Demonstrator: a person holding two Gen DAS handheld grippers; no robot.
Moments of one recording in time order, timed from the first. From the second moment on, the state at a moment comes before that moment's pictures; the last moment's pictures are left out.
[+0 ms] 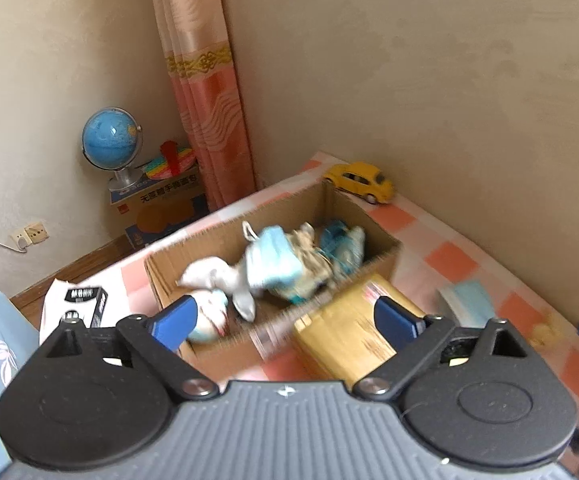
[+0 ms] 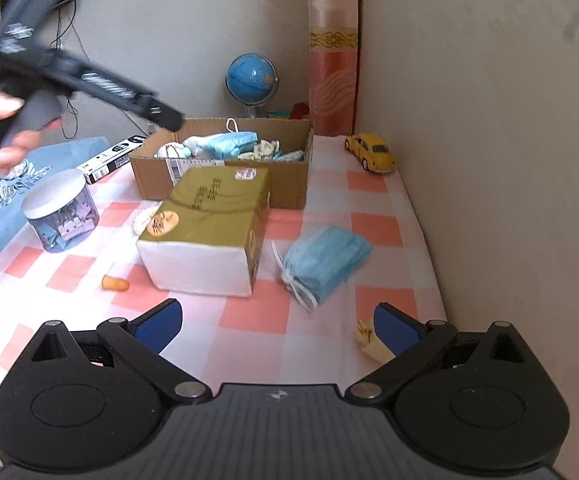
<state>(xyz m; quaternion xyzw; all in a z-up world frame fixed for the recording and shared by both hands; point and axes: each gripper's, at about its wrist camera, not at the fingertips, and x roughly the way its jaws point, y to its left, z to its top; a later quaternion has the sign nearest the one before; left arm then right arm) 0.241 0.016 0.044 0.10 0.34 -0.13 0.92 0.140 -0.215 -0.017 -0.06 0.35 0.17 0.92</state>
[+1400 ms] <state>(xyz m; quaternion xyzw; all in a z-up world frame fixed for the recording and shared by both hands) 0.164 0.019 -0.070 0.02 0.42 0.01 0.91 0.161 -0.238 -0.082 -0.06 0.37 0.09 0.92</state>
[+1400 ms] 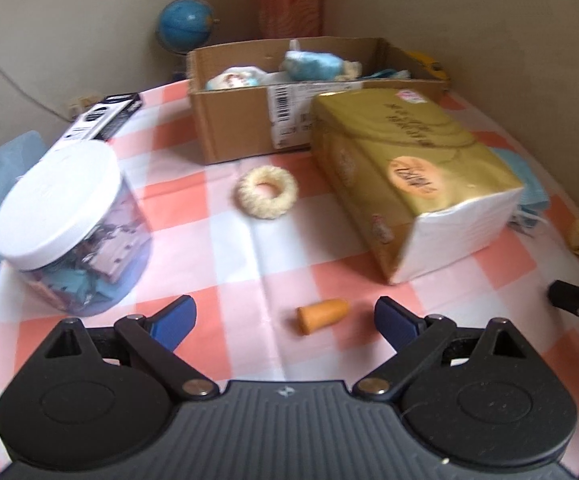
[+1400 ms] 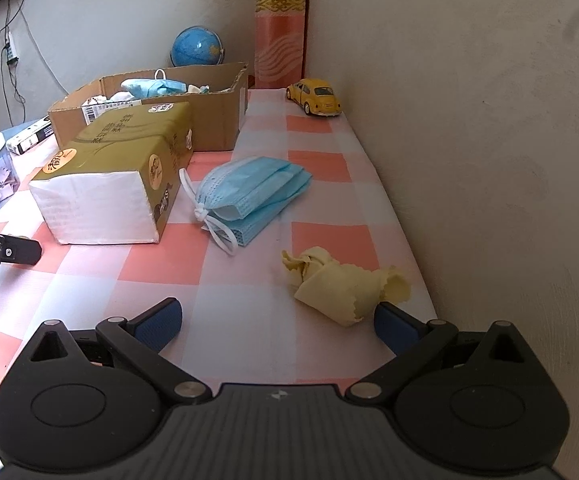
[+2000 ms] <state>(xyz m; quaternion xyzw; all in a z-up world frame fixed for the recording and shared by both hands) 0.148 -0.011 -0.062 0.01 0.41 0.03 0.91 0.152 -0.239 -0.086 -0.06 0.34 0.08 0.93</state>
